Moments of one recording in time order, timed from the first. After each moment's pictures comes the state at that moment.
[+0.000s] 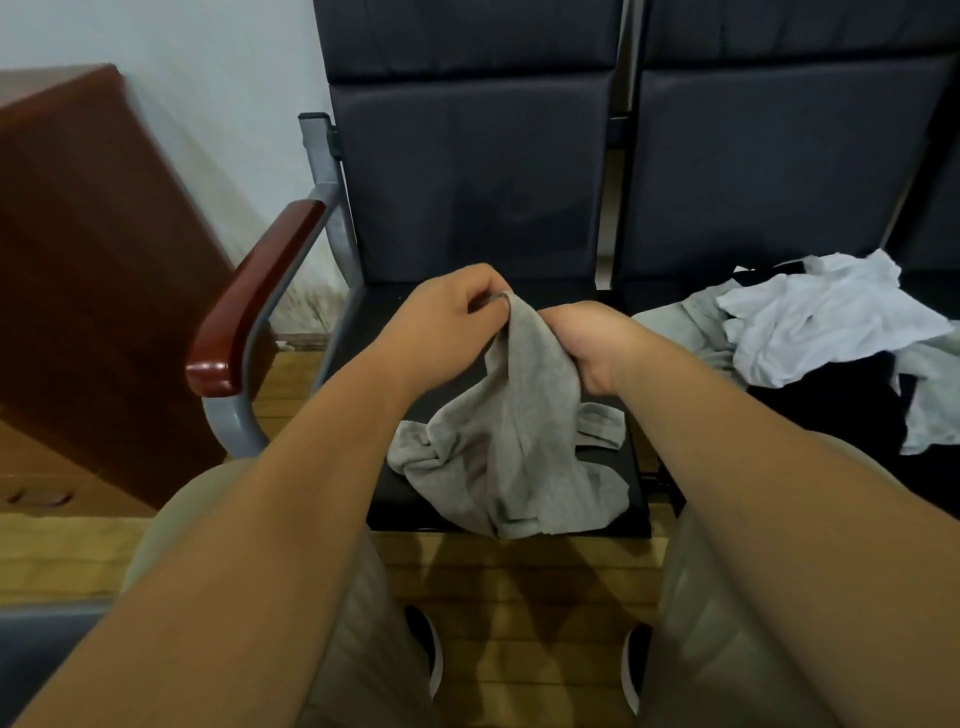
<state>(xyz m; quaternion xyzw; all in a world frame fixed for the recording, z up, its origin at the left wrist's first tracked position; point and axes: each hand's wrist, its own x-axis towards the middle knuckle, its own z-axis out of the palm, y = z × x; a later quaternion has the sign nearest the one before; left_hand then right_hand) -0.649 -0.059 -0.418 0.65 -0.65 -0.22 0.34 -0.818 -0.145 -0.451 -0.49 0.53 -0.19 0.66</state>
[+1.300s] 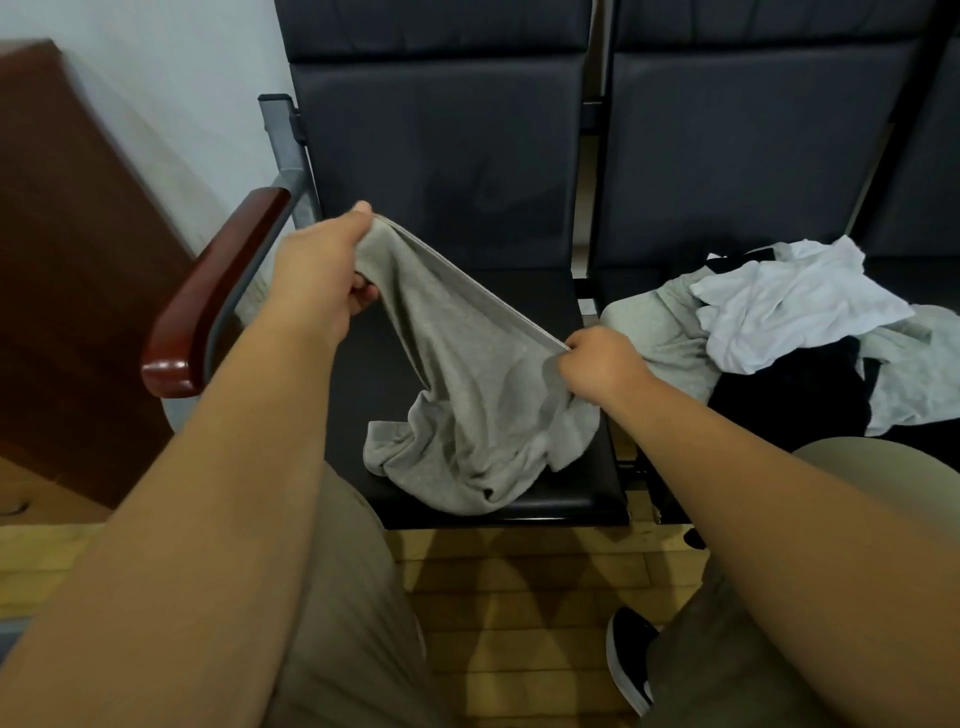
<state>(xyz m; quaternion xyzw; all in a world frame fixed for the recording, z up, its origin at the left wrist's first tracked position) -0.592 -0.095 -0.405 0.66 -0.21 -0.35 0.63 -0.858 -0.161 -0.508 -0.71 0.64 -0.10 0.28</state>
